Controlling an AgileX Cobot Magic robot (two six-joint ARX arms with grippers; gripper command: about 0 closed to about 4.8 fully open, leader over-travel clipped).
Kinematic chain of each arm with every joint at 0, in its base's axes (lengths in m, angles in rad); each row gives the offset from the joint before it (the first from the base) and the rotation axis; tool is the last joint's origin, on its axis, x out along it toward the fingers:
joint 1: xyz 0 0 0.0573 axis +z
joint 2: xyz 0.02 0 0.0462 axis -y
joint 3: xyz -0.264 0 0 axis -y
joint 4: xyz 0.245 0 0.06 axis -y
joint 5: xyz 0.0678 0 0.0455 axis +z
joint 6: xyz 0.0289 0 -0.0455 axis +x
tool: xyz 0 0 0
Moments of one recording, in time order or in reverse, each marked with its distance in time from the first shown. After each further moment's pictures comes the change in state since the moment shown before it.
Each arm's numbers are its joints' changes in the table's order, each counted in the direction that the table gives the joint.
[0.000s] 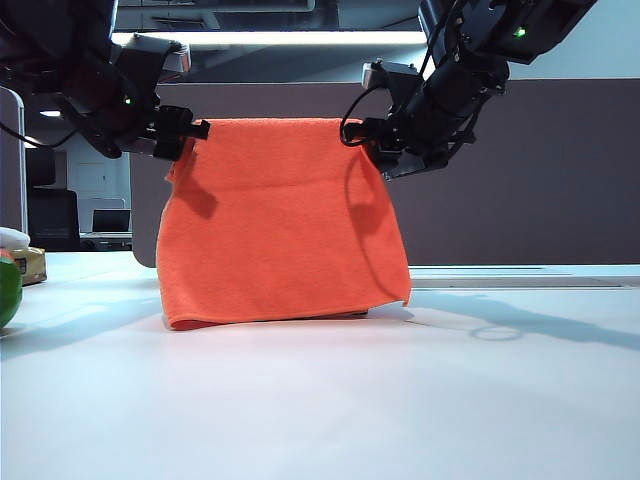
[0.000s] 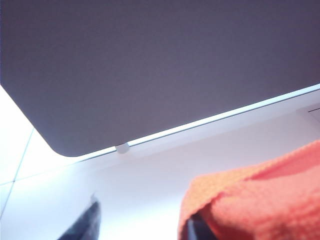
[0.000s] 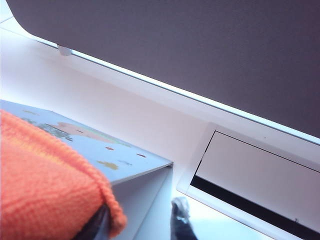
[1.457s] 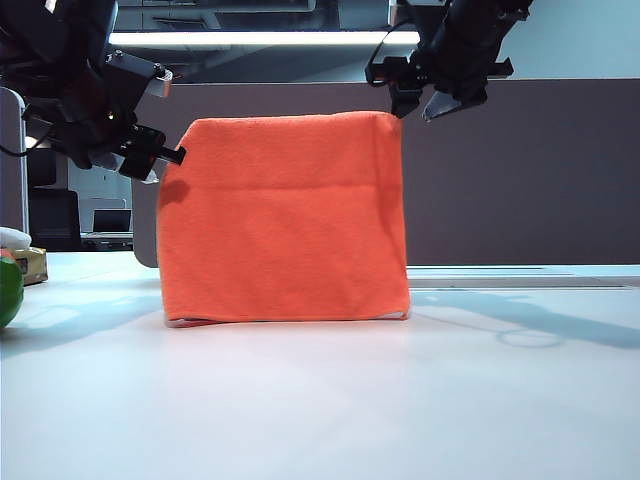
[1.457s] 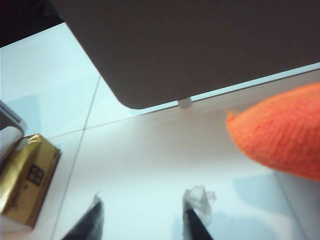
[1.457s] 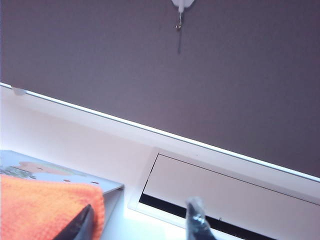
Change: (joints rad) left arm 0.015 0.001 0.000 -0.100 0.220 0.041; right arm 0.005 0.158 -0.002 -0.064 -0.181 -0.003
